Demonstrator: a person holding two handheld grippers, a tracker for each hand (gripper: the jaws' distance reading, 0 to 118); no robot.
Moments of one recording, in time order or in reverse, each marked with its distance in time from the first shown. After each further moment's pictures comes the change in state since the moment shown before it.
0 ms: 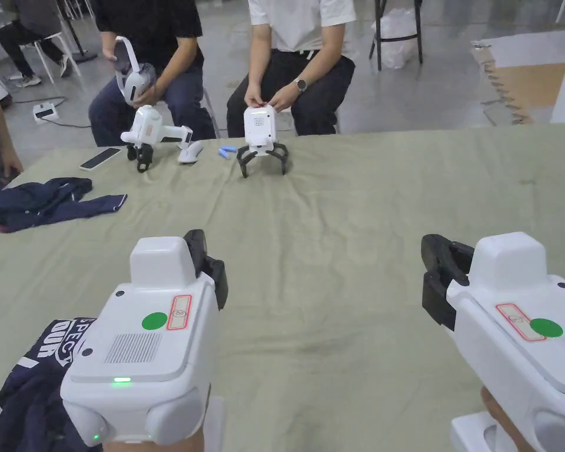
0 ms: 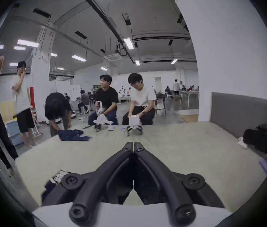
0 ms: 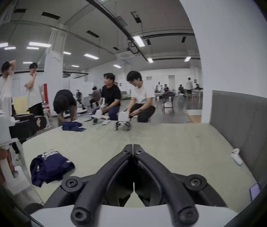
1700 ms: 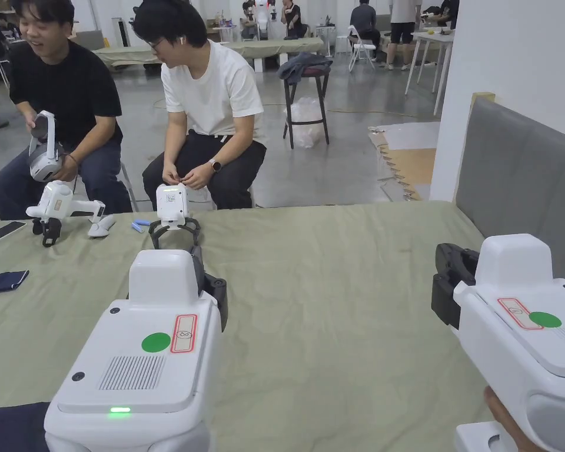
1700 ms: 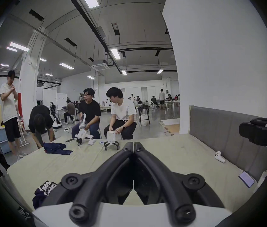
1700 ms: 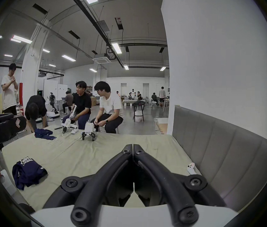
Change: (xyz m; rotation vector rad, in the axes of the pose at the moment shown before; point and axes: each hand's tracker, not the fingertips) left arm 0.096 0.077 0.046 0.087 -0.135 -0.022; right arm 0.082 0.082 0.077 0.057 -0.267 0.035
